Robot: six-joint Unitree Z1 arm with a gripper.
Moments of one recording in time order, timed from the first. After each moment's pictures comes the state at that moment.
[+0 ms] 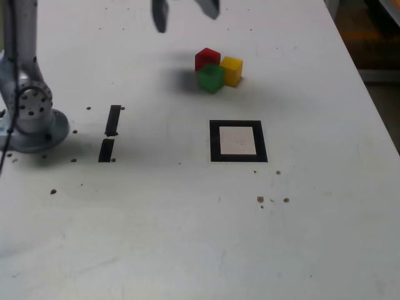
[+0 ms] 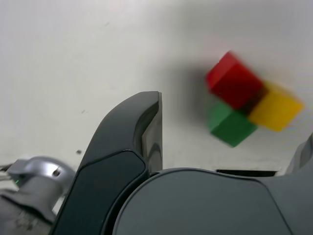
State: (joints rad) arm 0.56 1.88 -1.61 1.35 0.07 0.67
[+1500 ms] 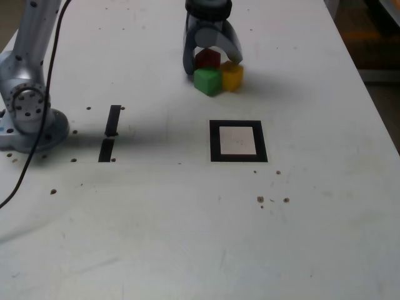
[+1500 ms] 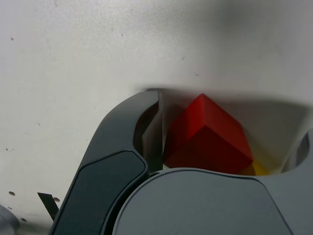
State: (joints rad) arm 0.48 2.08 -1.45 1.05 0.09 0.52
